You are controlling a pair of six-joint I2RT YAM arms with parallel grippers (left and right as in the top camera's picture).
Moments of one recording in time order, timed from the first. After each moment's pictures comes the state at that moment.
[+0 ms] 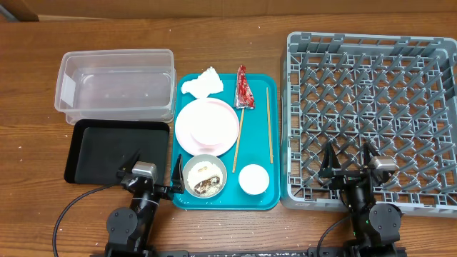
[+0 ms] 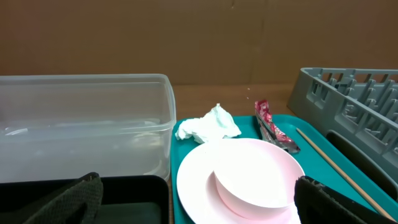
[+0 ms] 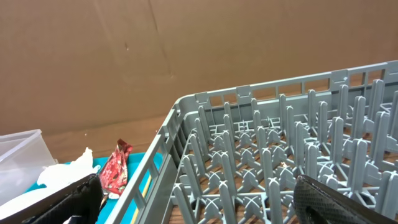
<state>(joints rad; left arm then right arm) -0.13 0.01 0.01 -0.07 0.07 -0.07 0.15 0.01 0.02 -0.02 0.07 0.23</state>
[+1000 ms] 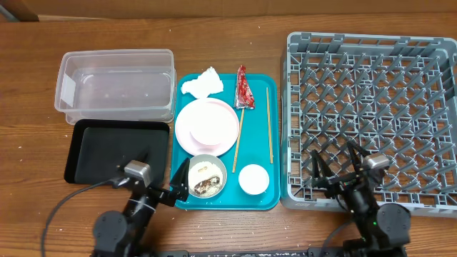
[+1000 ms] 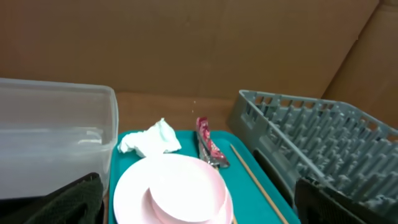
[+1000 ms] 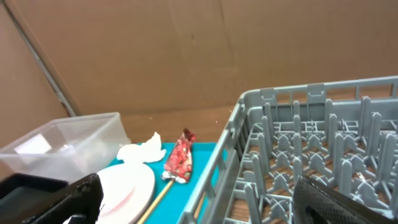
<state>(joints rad) -0.13 0.09 0.25 -0.22 0.25 -0.25 0.15 0.07 0.18 -0.13 -0.19 0.27</state>
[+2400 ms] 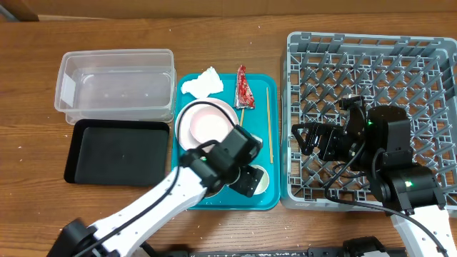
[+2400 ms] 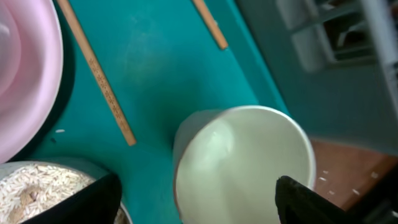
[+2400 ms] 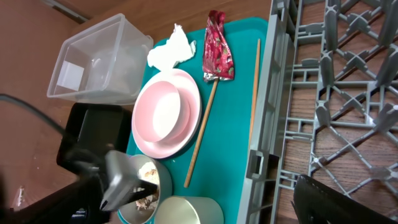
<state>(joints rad) -0.79 1.46 0.94 -0.65 0.11 -0.29 0.15 0.96 0.91 -0.70 -0.45 0.38</state>
